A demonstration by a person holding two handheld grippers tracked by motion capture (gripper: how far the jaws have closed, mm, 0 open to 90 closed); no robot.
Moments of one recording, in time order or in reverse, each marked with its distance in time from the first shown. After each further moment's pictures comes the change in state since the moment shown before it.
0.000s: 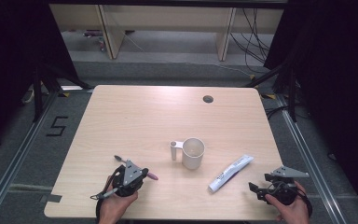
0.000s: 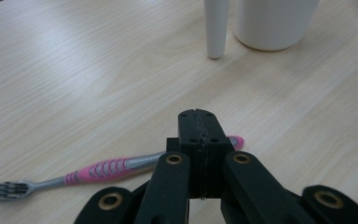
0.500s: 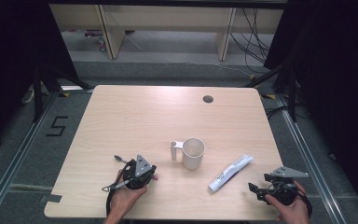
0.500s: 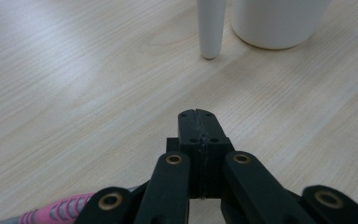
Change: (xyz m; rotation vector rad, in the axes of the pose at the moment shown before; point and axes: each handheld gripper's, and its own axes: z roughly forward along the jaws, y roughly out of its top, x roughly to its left) left arm -0.003 0.010 0.034 0.070 -0.023 0.008; right arm 0.000 0.000 0.001 -0.004 0.003 -0.017
